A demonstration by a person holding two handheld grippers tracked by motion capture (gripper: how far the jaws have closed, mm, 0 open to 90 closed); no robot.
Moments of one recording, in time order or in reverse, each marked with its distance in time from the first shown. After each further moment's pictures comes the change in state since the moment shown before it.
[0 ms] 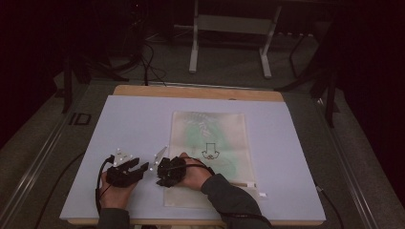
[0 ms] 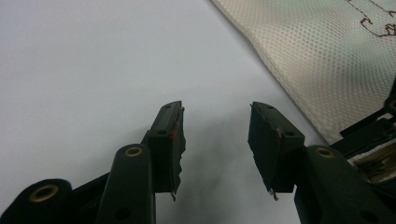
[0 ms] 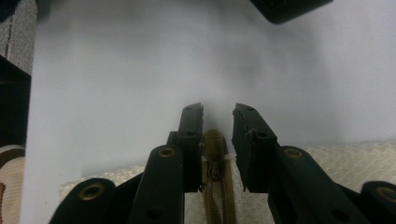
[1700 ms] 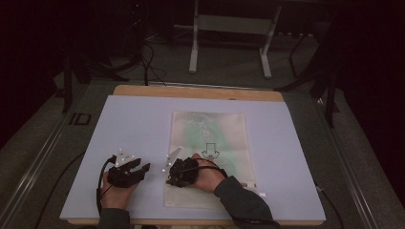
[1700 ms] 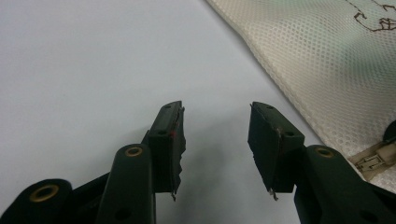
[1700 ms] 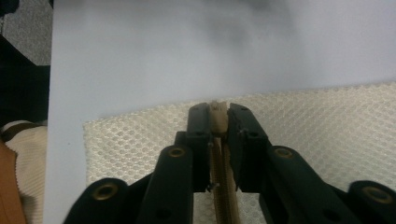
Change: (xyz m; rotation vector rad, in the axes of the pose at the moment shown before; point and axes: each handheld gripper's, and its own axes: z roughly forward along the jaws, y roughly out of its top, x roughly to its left) left arm -0.004 0.001 0.002 0.006 -0.016 0.018; right arm 0.007 -0.025 -0.030 -0.019 -0.041 -0.002
